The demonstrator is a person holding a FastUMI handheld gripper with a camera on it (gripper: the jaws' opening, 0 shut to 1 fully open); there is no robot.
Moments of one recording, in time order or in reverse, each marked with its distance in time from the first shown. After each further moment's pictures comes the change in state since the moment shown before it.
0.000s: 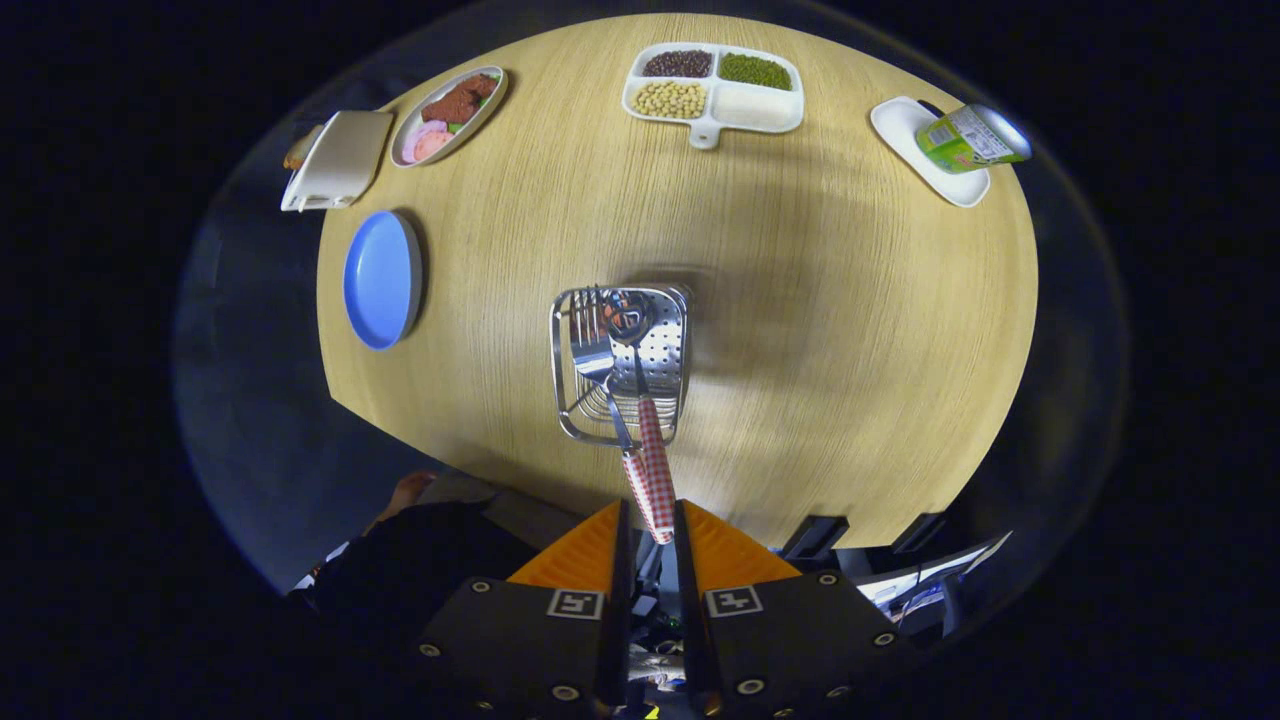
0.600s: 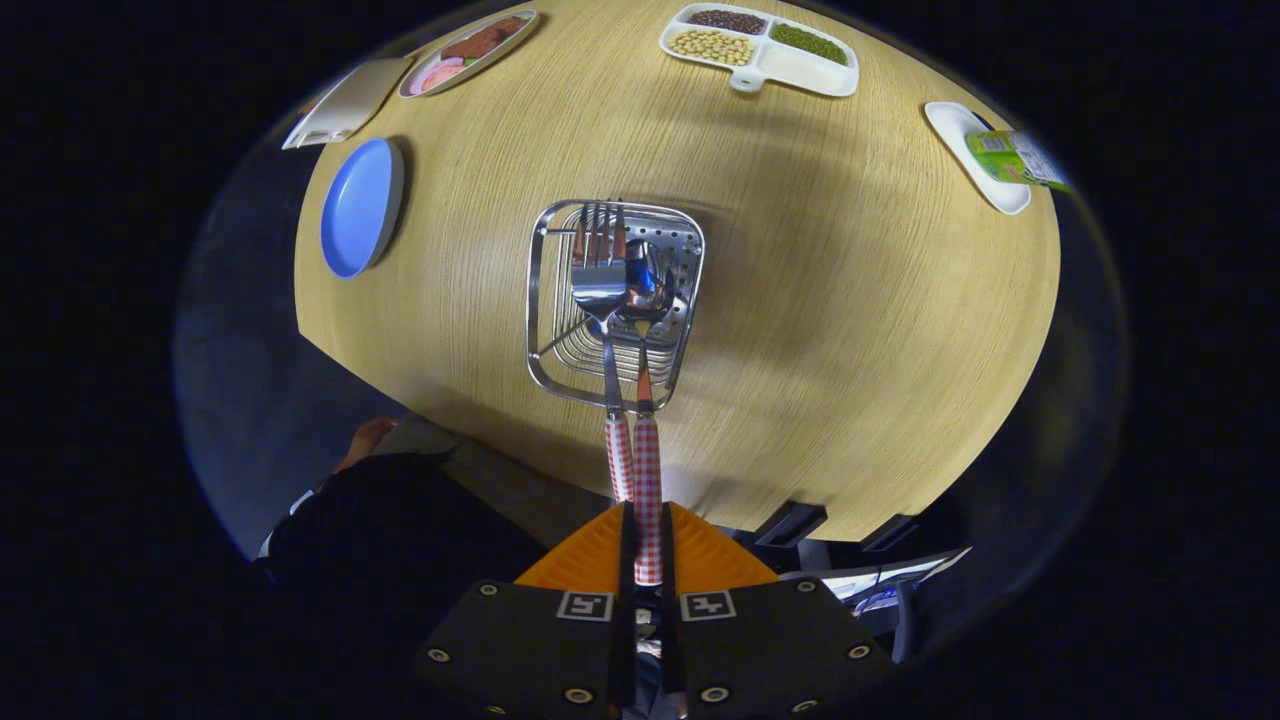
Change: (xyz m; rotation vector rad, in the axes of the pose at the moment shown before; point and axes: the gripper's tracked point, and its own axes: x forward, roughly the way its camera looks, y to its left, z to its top) arm 0.029 -0.013 -0.035 -0.120 0.213 -0.060
